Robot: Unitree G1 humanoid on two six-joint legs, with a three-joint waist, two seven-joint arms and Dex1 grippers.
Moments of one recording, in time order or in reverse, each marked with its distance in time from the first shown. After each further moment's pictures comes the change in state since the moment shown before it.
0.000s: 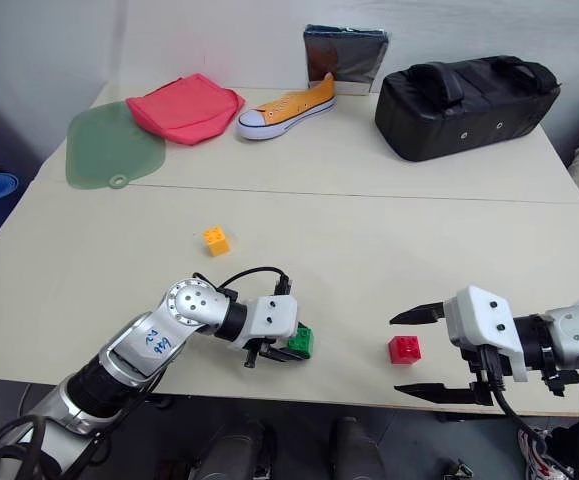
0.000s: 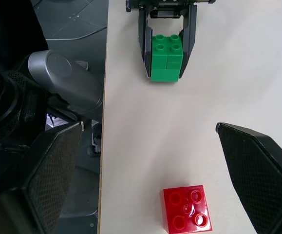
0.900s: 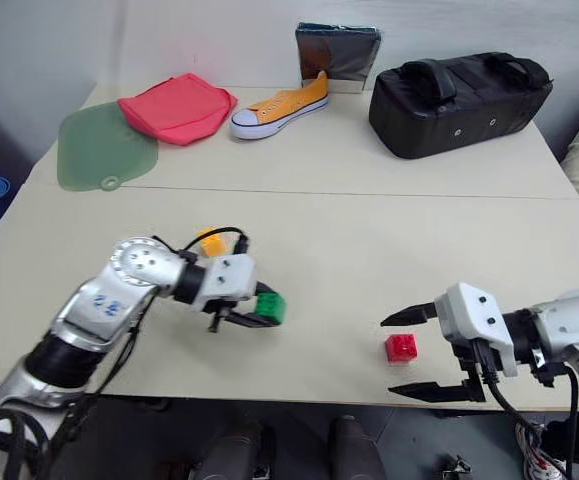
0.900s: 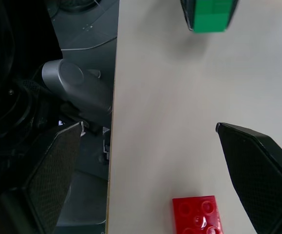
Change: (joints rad) left arm -0.094 0.057 0.136 0.089 -0.093 -0.078 -0.119; right arm -0.035 0.005 0.055 0.009 0.025 0.013 0.016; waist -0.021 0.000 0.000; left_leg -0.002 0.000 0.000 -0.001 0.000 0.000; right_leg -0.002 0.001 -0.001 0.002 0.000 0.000
